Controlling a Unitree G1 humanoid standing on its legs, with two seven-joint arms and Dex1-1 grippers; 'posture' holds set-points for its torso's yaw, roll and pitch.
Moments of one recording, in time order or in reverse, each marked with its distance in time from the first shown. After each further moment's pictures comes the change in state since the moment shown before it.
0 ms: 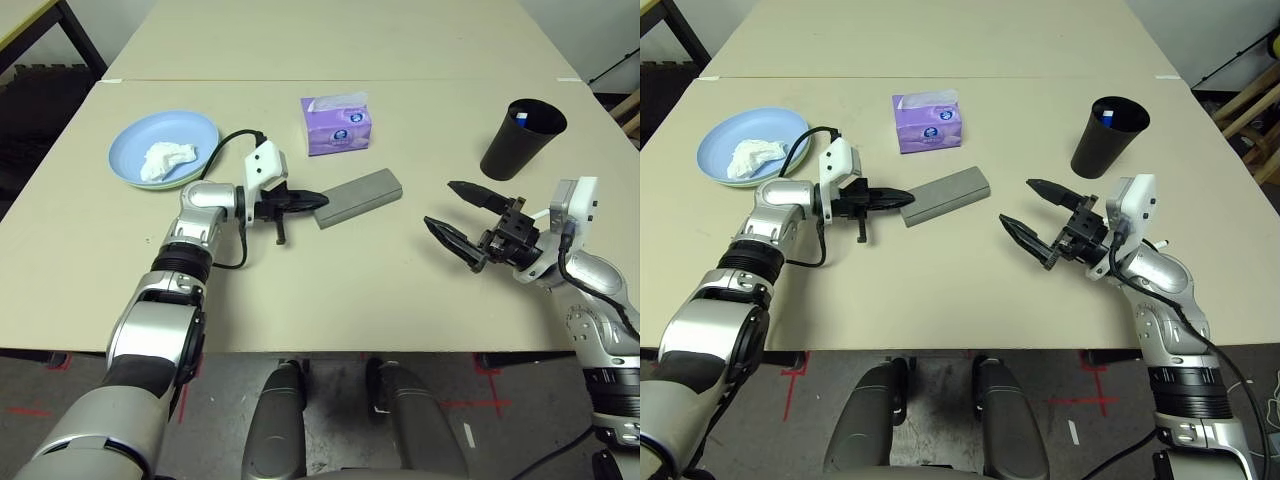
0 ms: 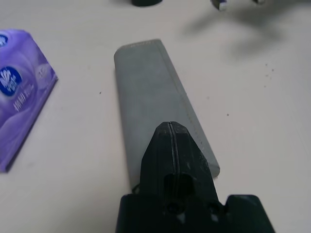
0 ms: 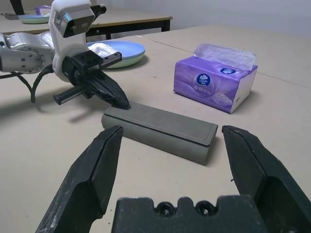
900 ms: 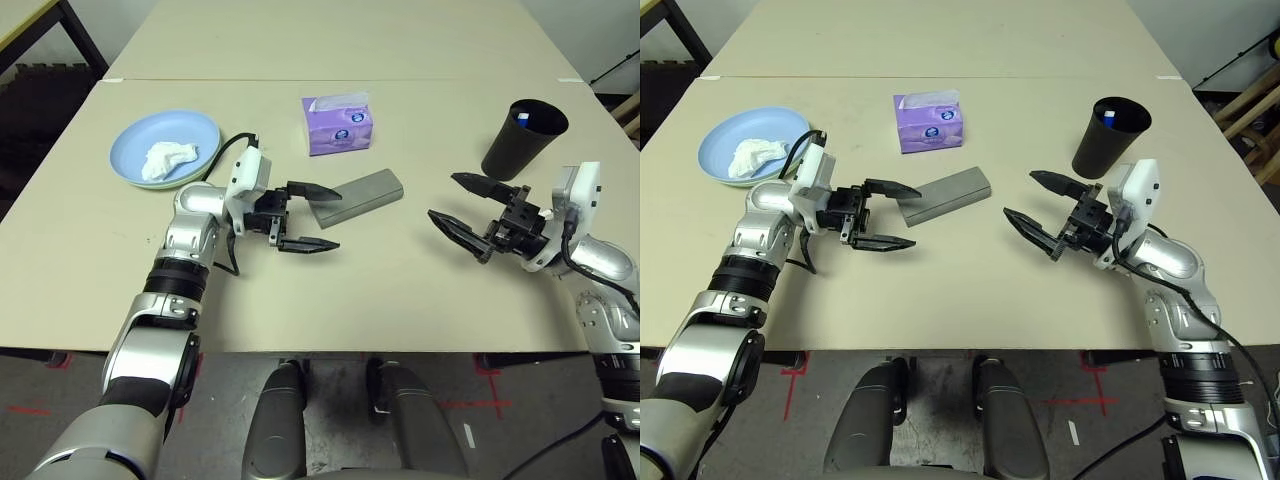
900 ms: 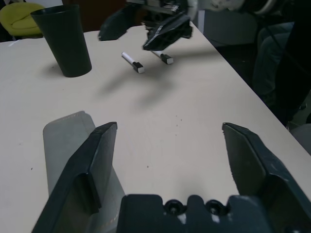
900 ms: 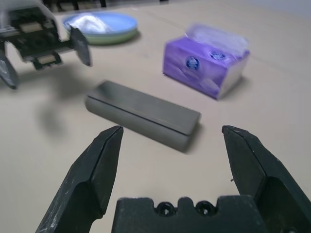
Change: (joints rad) left arm 0.128 0.011 -0.002 -0.321 -0.215 0.126 -0.289; right arm -0.147 -0.174 0.039 0.029 -0.051 0.212 -0.003
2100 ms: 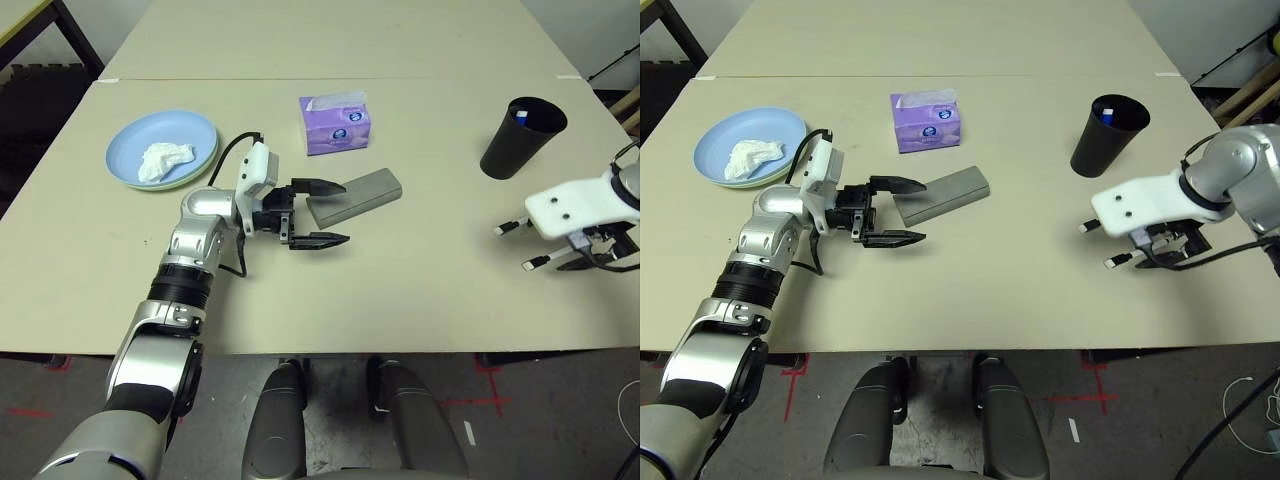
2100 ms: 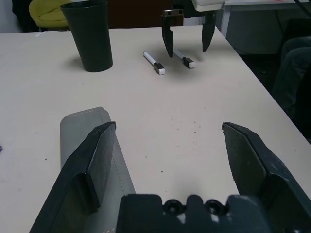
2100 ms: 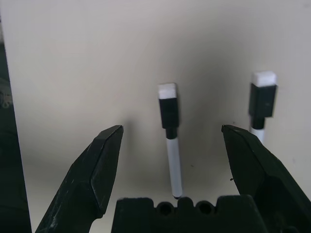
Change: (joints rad) left arm 0.039 -0.013 -0.006 -0.092 0.000 0.087 0.148; right arm -0.400 -0.485 0.512 0.407 -0.682 -0.556 0.670
